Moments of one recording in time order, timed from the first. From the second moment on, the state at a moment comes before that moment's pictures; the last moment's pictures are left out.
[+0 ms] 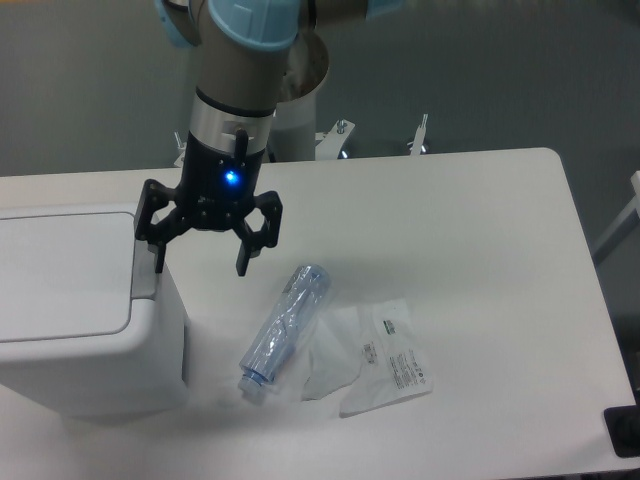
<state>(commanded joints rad) 2.29 -1.70 -1.57 -1.05 1.17 0.00</state>
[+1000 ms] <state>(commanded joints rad) 2.28 -1.71 -1.59 -1.05 1.18 0.00</state>
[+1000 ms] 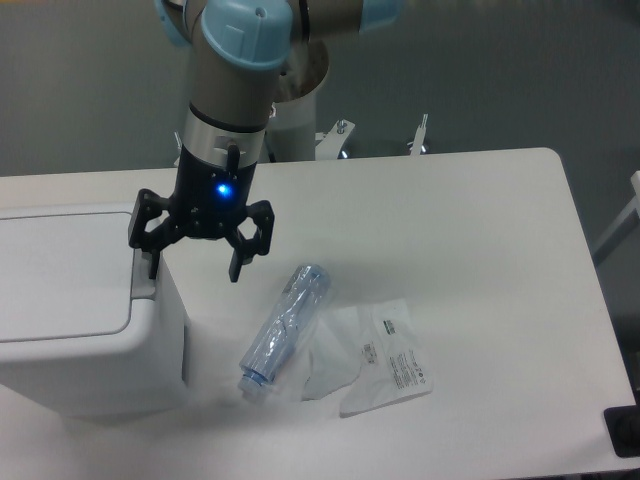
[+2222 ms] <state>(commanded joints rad) 2.27 -1.70 -1.59 -1.05 1.19 0.00</state>
